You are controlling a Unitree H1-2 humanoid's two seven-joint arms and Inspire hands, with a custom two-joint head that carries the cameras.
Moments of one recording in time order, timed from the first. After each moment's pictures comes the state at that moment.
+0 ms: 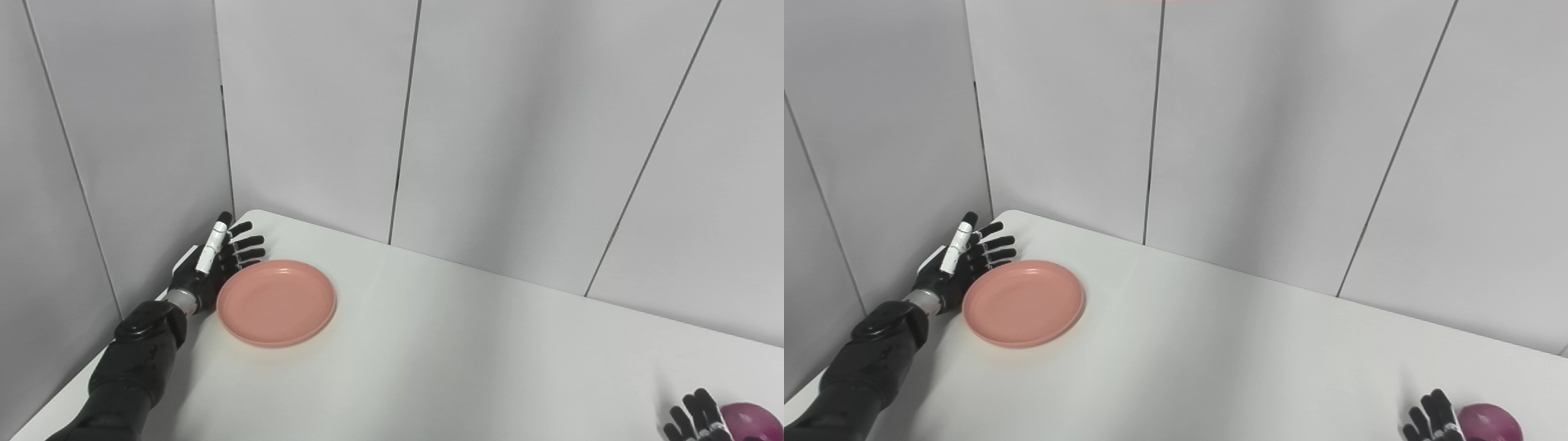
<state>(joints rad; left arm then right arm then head) -0.59 0.50 0.31 0.95 -0.37 -0.09 -0.36 -0.05 -0.18 -0.16 0.09 0.40 -0.04 0.27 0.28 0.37</state>
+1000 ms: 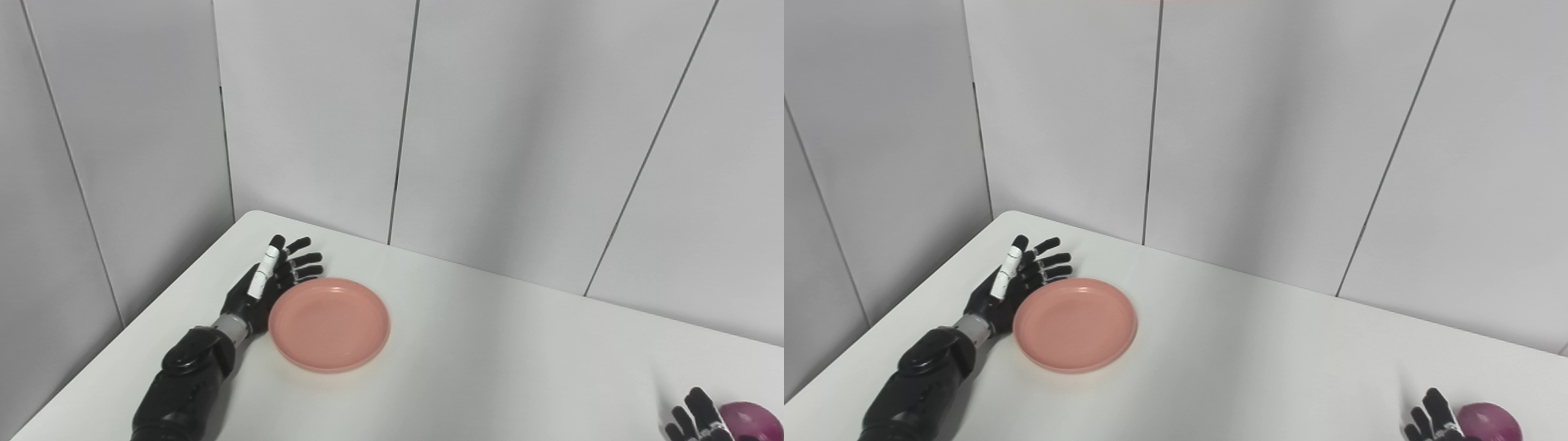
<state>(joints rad) -0.48 0.33 0.23 0.69 -0.39 -0.06 -0.39 -0.05 -0.17 -0.16 0.08 0.40 -0.03 0.26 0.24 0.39</state>
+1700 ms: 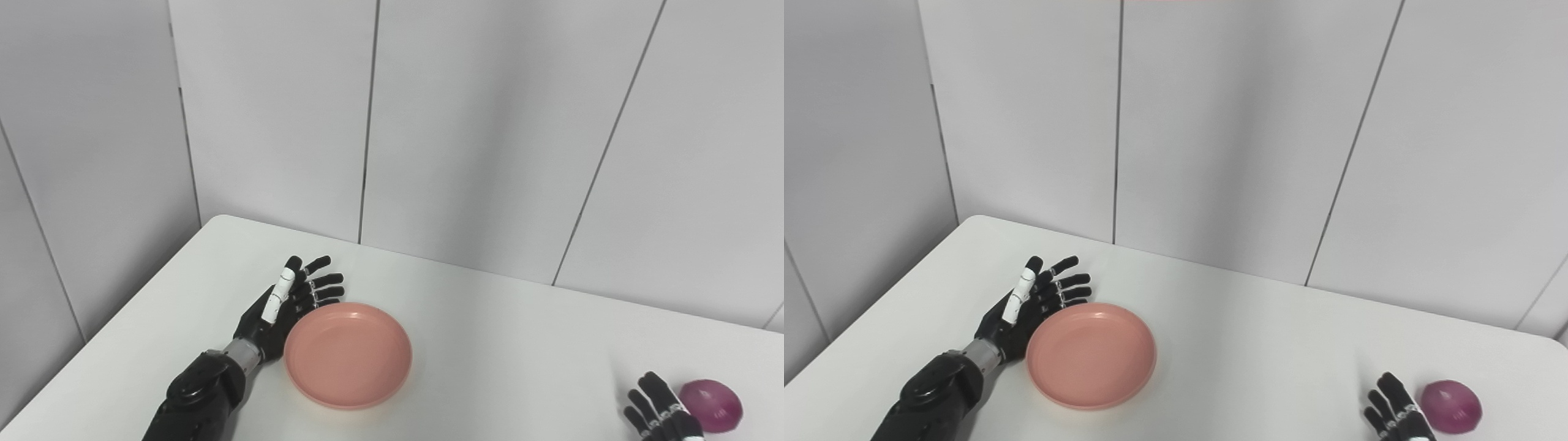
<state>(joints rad) -0.41 0.24 0.16 0.48 -0.39 0.07 -0.39 -0.01 -0.14 -0.13 0.02 0.36 -0.01 0.21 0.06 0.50</state>
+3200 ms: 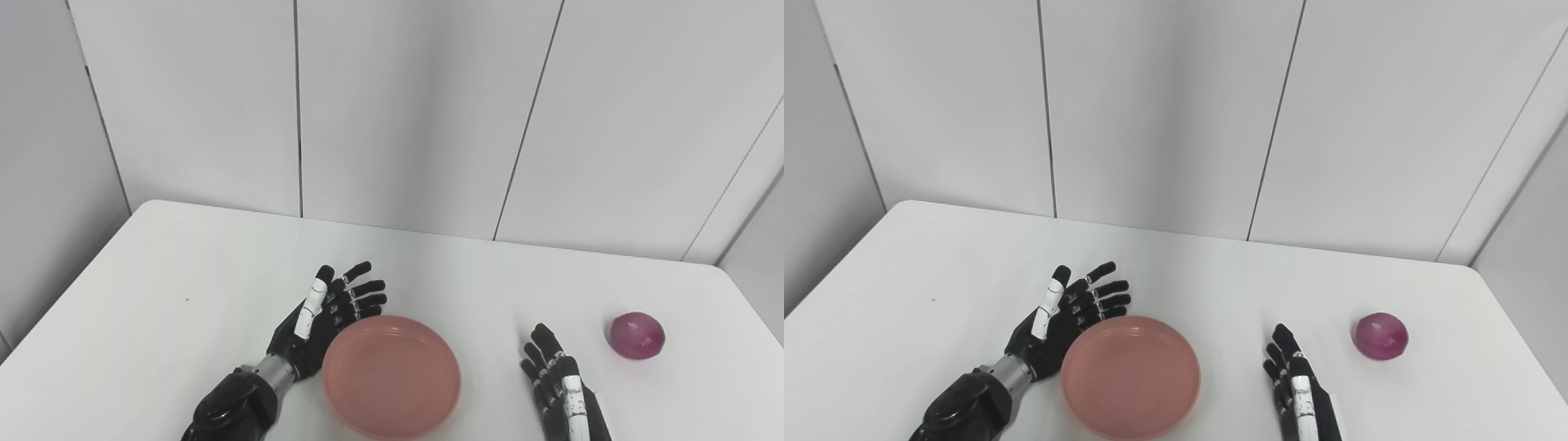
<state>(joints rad) -0.33 0.06 0.00 0.33 -0.39 0.15 -0.39 0.05 0.01 -0.03 -0.09 0.25 0.06 0.09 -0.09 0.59</state>
